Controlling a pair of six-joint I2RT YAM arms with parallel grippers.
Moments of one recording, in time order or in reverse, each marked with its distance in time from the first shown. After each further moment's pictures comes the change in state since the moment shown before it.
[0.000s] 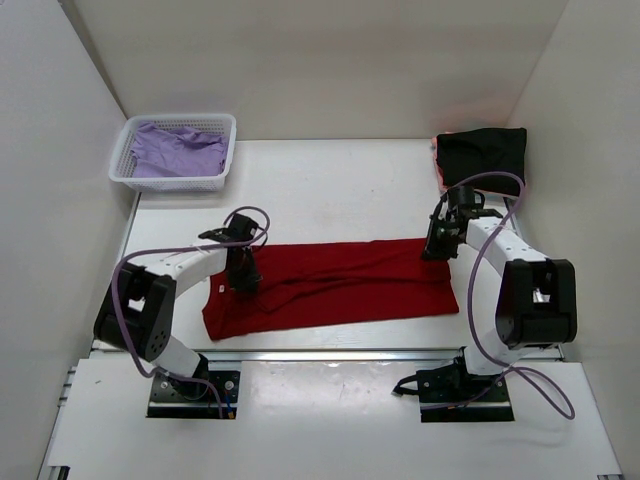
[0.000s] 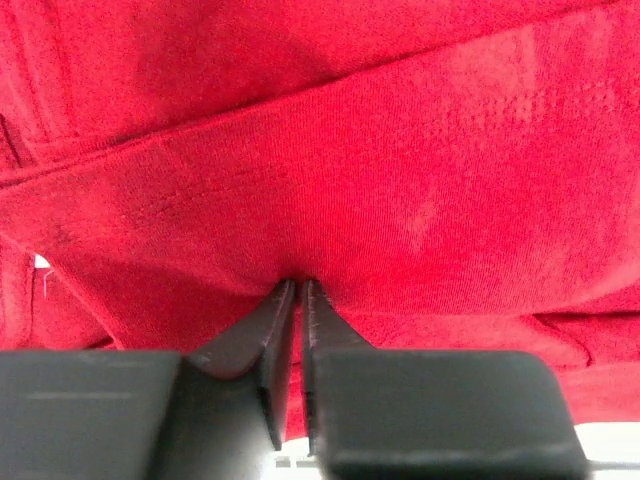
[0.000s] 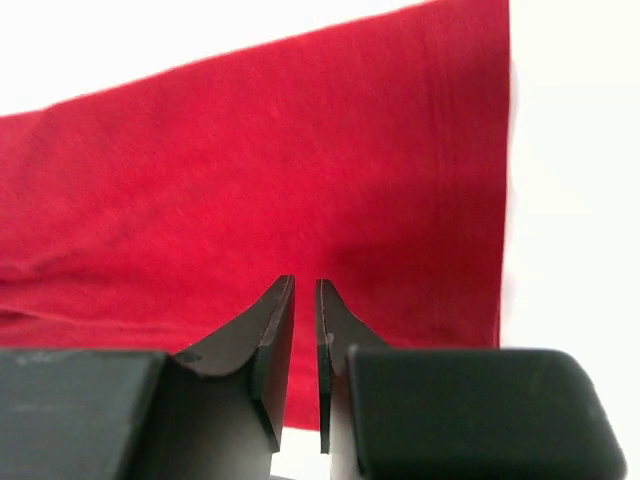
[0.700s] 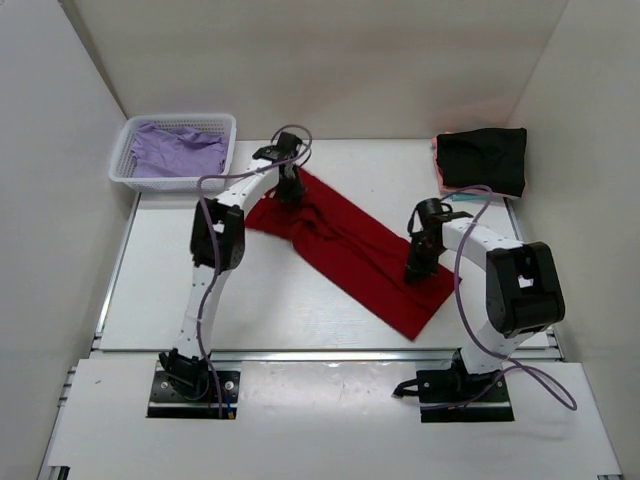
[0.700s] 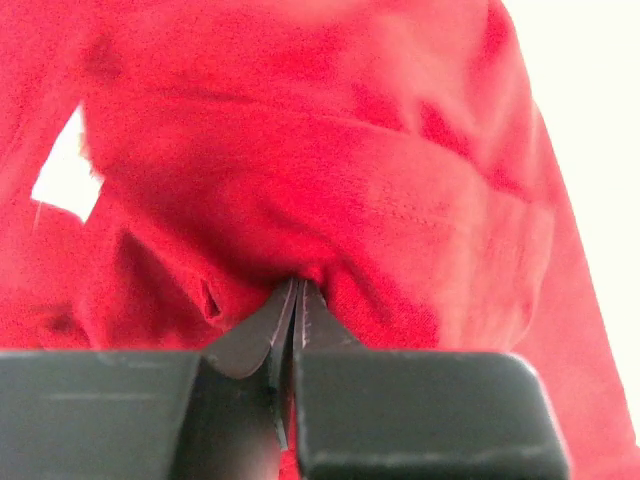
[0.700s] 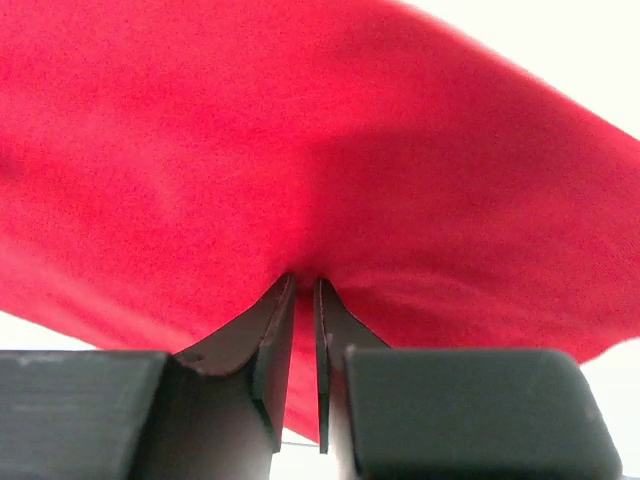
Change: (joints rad) left arm -0.009 0.890 1.250 -0.190 -0.012 0.015; right arm 0.140 0.103 -0.010 -0.073 0.065 0.177
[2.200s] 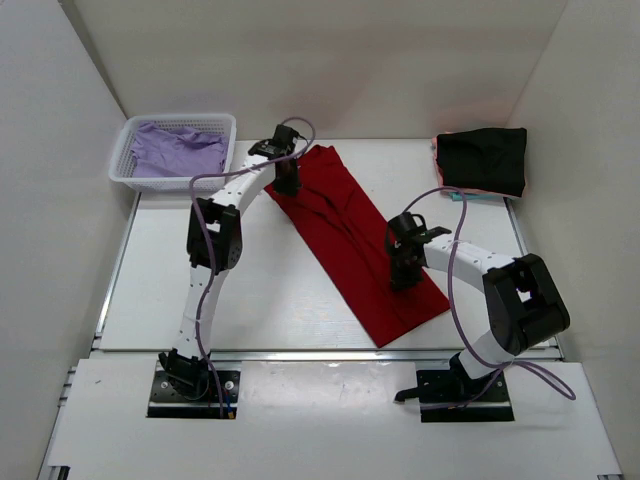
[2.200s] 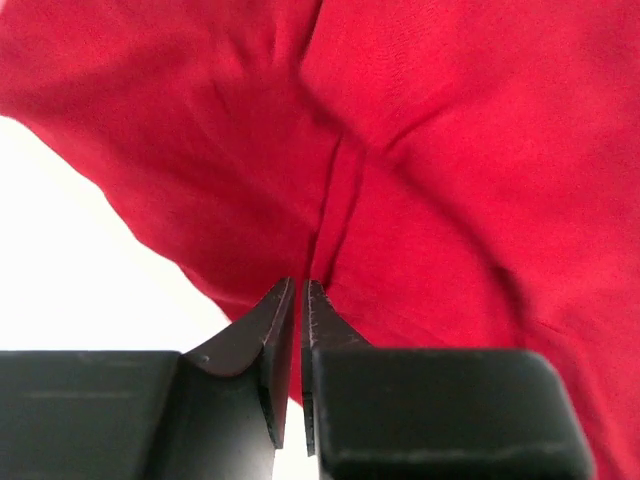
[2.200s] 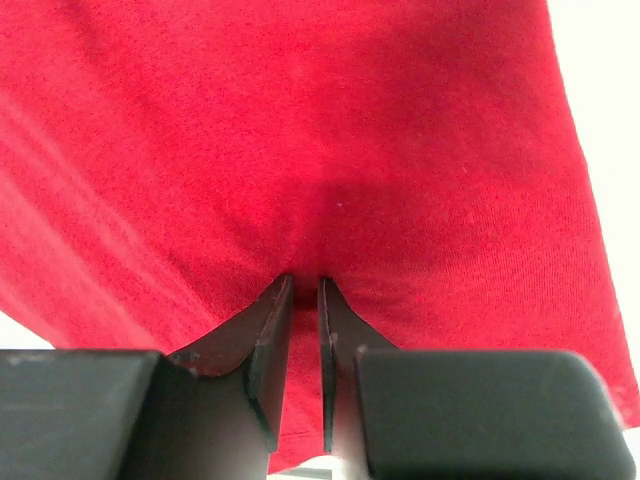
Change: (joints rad) left arm 0.020 0.018 0.157 0.007 0.010 0.216; right arm 0.231 -0.079 -0.093 0.089 0.130 -0.032
